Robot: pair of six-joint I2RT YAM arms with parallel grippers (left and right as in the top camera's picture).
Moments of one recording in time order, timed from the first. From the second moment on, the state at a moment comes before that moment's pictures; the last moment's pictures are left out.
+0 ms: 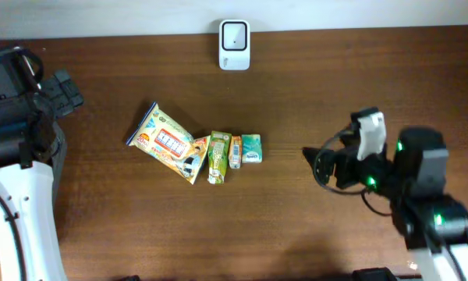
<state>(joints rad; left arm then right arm) 0.24 1.40 1.57 -0.88 -0.23 -0.17 0.05 0.93 0.98 -0.71 -0.52 0.06</state>
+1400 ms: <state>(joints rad) 0.24 1.40 1.57 -0.88 -0.23 -0.17 0.13 2.06 1.44 -0.93 -0.59 0.00</state>
